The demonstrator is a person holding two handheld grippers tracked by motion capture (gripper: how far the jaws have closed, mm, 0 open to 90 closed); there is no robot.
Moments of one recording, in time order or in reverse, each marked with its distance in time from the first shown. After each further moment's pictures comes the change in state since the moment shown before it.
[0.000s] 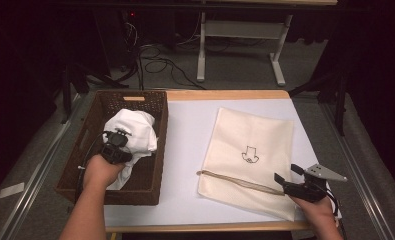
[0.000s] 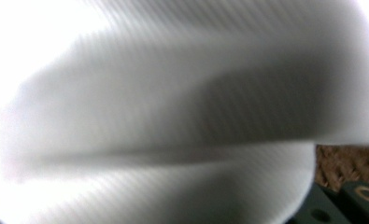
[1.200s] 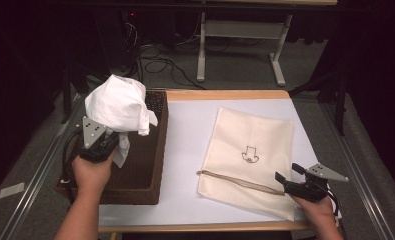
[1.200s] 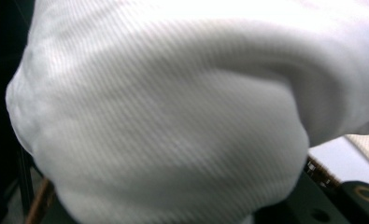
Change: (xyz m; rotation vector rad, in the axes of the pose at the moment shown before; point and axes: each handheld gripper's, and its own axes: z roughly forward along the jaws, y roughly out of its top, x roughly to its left) left arm -0.019 -0.020 -0.098 -0.825 0.155 0.058; right arm -0.002 0.000 -0.001 -0.020 -0.011 0.006
